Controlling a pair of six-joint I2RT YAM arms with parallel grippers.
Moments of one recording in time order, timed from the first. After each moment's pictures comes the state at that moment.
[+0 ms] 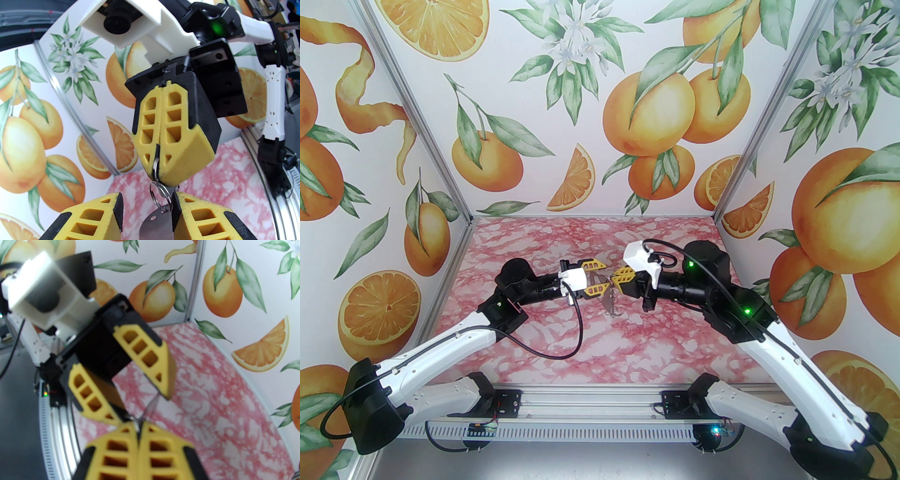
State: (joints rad) left arm -0.77 1.15 0.88 0.41 0.61 0.43; right arm 0.60 0.99 1.26 -0.60 -0.60 -0.20
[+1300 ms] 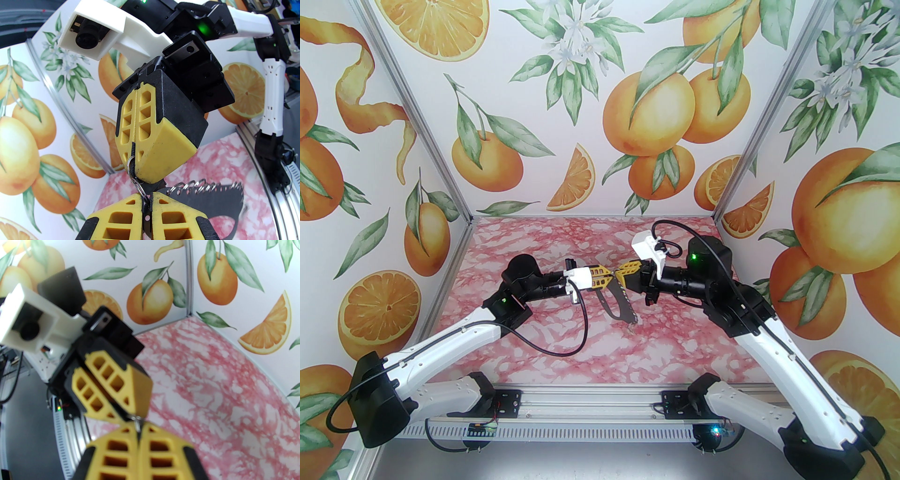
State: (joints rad) left arm -0.77 1.20 0.91 0.40 0.63 0.45; right arm 0.56 1.00 1.23 -0.56 -0.61 -0.10
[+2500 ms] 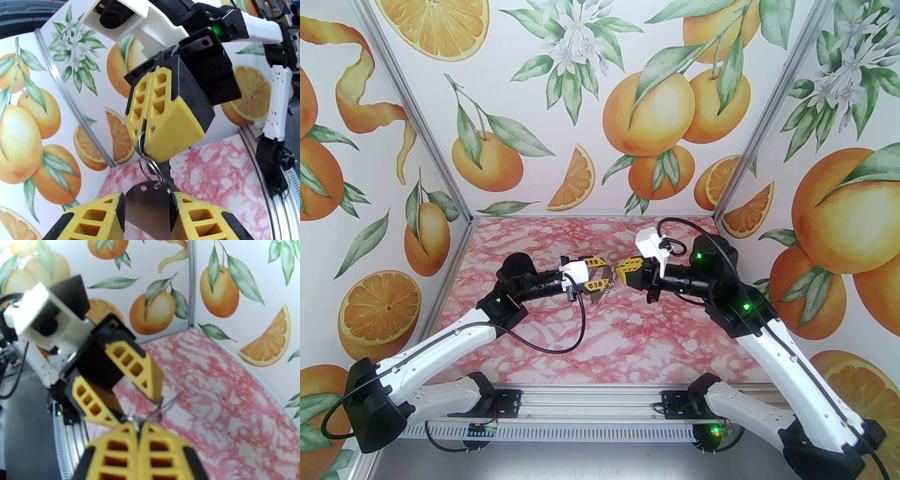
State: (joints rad) left arm -0.75 1.17 0.92 0.35 0.62 0.40; right arm 0.49 1.00 1.22 -0.50 -0.74 -0.05
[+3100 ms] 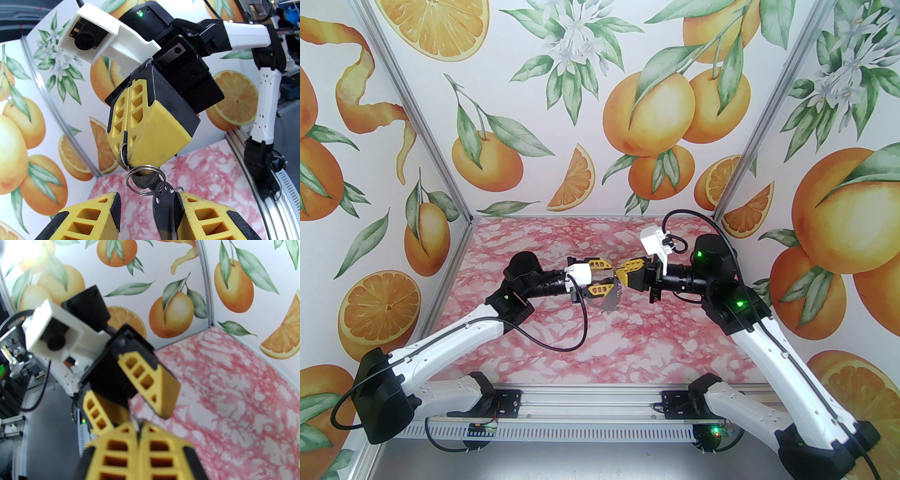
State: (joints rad) left arm -0.75 1.24 0.93 0.43 0.71 0.37; right arm 0.44 1.00 1.16 -0.40 -0.87 0.08
